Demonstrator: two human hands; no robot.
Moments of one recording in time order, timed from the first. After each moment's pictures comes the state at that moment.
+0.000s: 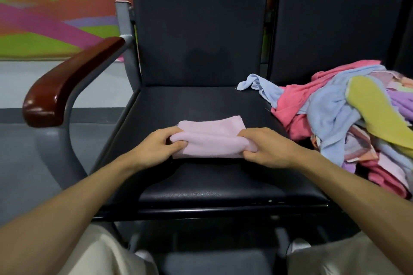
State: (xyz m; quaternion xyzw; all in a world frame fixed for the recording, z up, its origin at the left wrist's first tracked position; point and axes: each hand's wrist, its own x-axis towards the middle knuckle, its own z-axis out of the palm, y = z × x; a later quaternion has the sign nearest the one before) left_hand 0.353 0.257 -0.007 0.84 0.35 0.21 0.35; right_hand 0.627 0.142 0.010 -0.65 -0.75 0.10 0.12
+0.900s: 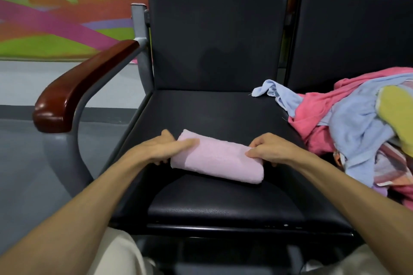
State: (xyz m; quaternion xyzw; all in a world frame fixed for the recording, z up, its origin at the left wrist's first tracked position) left_hand 0.365 0.275 0.019 0.72 0.61 -0.01 0.35; right_hand 0.622 0.194 0.010 -0.77 -0.54 0.31 0.12
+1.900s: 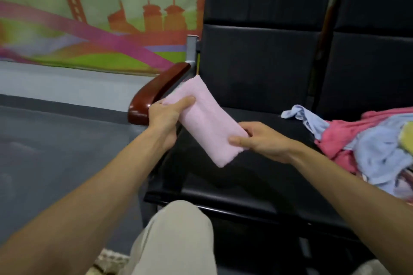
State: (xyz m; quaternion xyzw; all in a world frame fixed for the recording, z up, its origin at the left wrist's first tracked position) left_hand 0.297 0.224 0.097 0.38 0.42 0.62 0.55; right_hand 0.515 0.172 0.085 -0.55 -0.67 0.41 0.28
